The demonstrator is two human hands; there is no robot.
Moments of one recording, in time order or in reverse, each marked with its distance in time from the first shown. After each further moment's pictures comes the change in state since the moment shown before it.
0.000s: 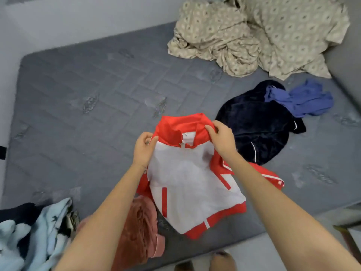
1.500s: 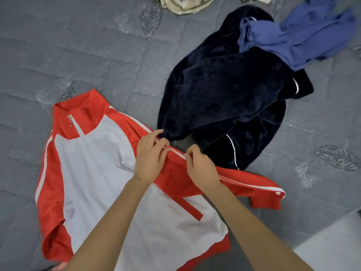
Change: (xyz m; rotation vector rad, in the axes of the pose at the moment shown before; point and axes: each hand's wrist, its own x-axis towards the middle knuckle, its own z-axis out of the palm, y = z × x) left_hand 0.102 -0.121 0.319 0.674 -0.340 0.640; right_hand 0.075 0.277 0.054 -0.101 -0.249 0.188
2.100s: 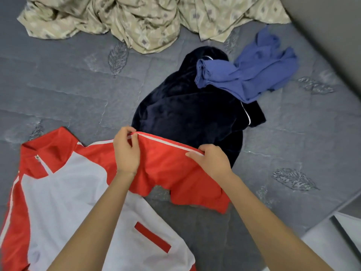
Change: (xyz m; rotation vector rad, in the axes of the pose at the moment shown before) left_hand 0.129 0.057 -0.006 -0.375 0.322 -0.363; right_hand 0.059 0.045 -0.163 -0.030 -0.001 0.184
